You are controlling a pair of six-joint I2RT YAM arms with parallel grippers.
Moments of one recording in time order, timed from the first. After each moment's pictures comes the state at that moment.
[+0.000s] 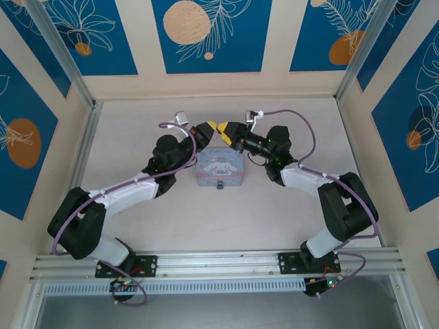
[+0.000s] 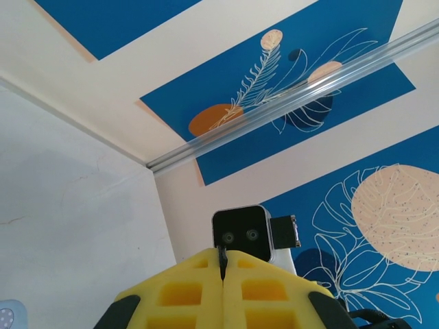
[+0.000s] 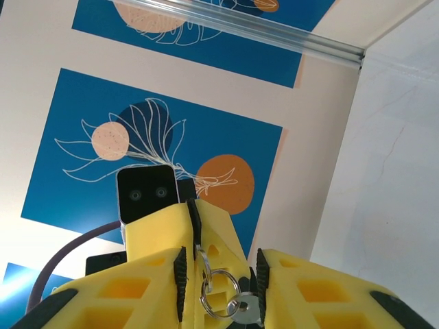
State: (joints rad) left arm -0.66 1.46 0.84 0.72 0.04 -1.12; right arm 0.45 1.57 0.82 0.89 -0.66 1.39
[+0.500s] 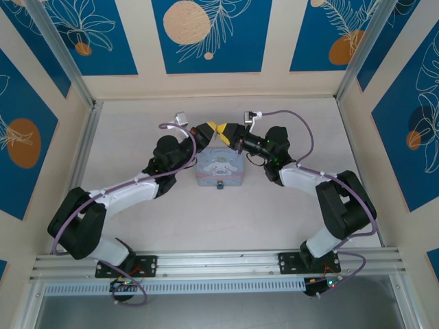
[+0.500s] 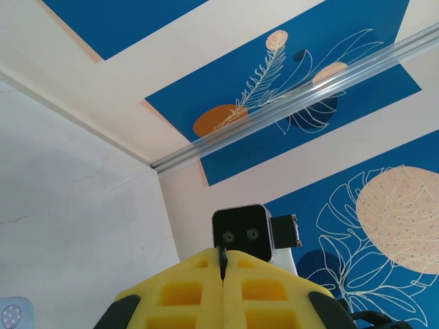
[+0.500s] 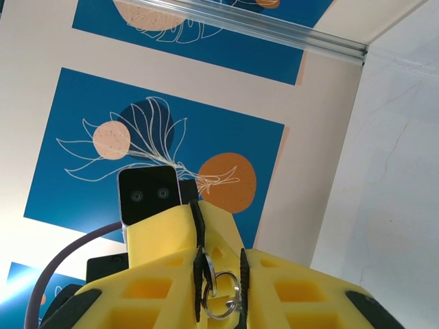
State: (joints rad) left arm -0.66 1.46 0.83 0.72 0.03 -1.12; right arm 0.46 1.58 0.82 0.91 -0.66 1.40
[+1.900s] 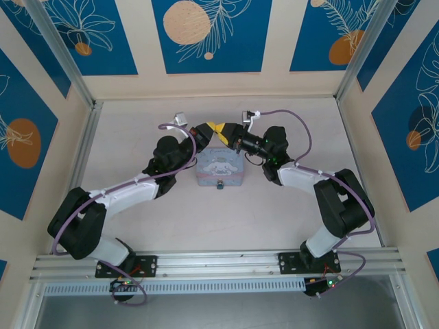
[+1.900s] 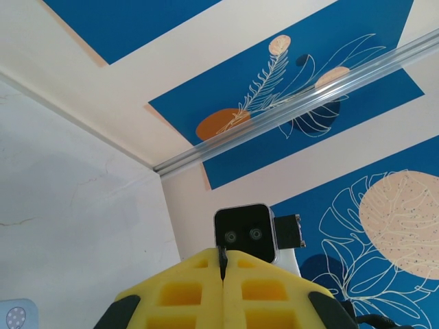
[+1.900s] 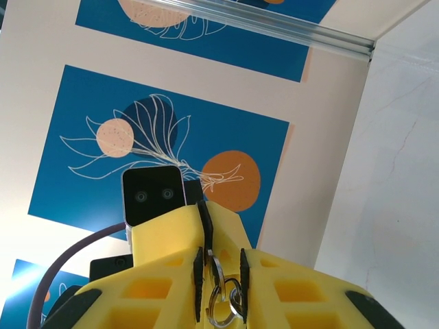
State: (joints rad) left arm -0.66 1.46 0.82 0.72 0.02 -1.12; right arm 0.47 1.60 0.83 0.93 -0.66 1.41
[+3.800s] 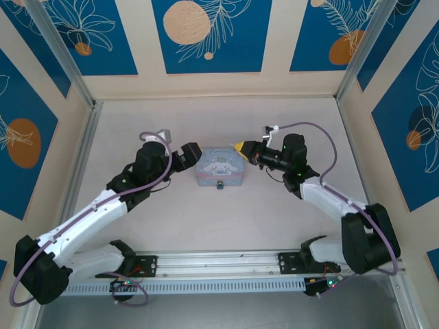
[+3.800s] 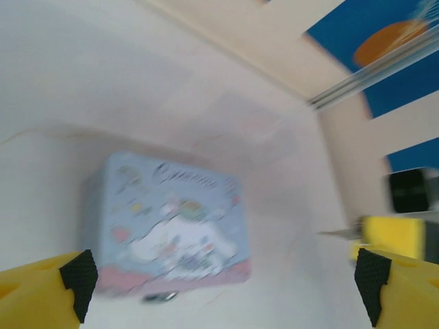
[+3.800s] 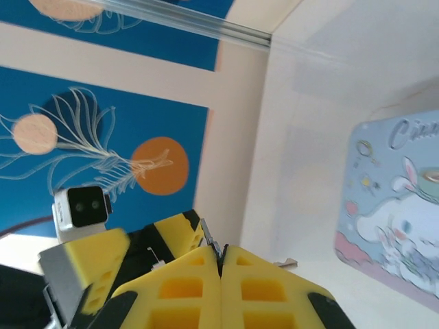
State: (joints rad) left arm -0.64 1.05 0.84 -0.26 -0.09 -0.85; right arm 0.35 1.25 0.66 0.39 -0.71 1.15
